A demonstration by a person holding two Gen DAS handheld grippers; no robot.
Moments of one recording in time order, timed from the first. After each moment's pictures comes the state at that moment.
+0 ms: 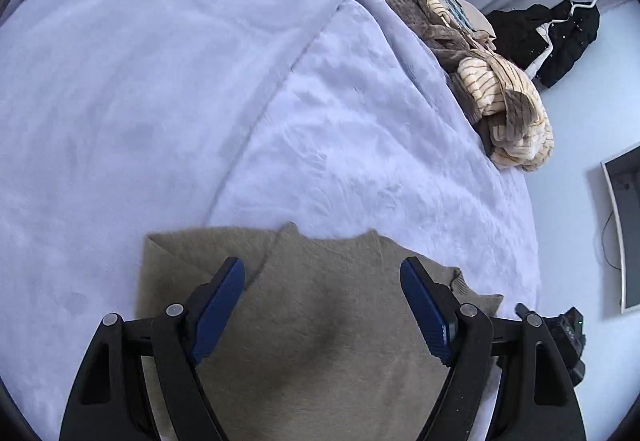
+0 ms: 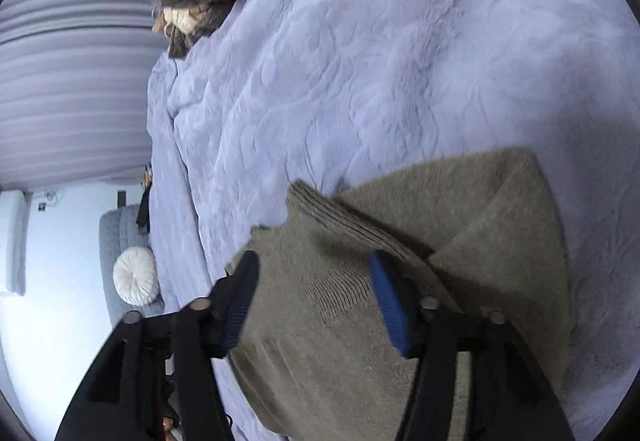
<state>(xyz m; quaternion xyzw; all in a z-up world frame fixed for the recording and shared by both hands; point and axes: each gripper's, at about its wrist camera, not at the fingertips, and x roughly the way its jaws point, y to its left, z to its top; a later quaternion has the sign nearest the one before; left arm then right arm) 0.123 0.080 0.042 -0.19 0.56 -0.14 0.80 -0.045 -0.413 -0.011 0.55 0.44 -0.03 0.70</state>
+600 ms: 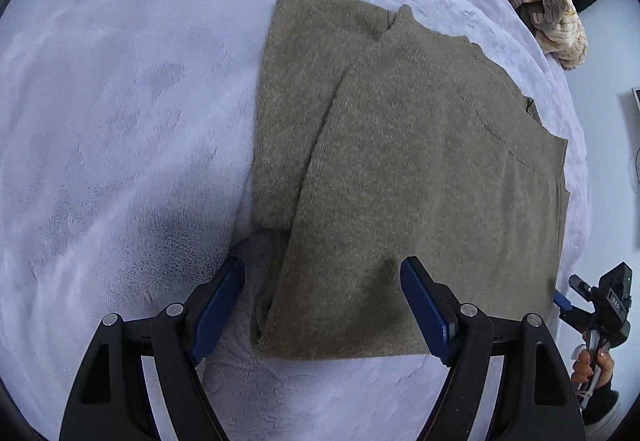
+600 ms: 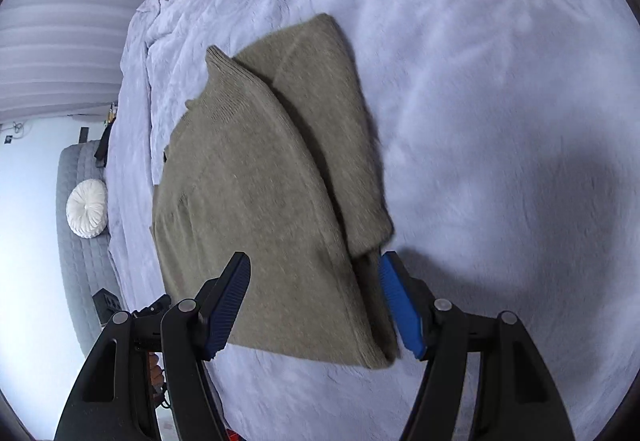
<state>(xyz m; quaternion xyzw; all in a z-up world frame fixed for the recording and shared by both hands) -0.014 0.144 -0.024 -0.11 0.68 -0.13 0.72 -0.186 -0.396 -0.007 0.45 0.55 -0.02 0.70</state>
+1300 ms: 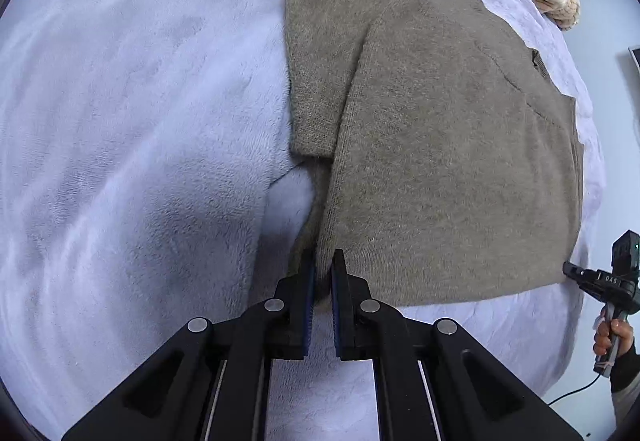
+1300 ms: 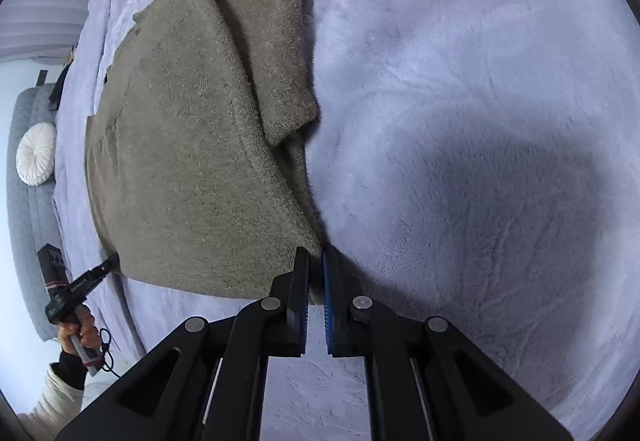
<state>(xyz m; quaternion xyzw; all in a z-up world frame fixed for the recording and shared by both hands) -0.047 0.158 -0.030 -0.06 0.69 -0.15 0.71 -0.209 -0.370 -0.036 0.36 0.64 -0.04 0.68</state>
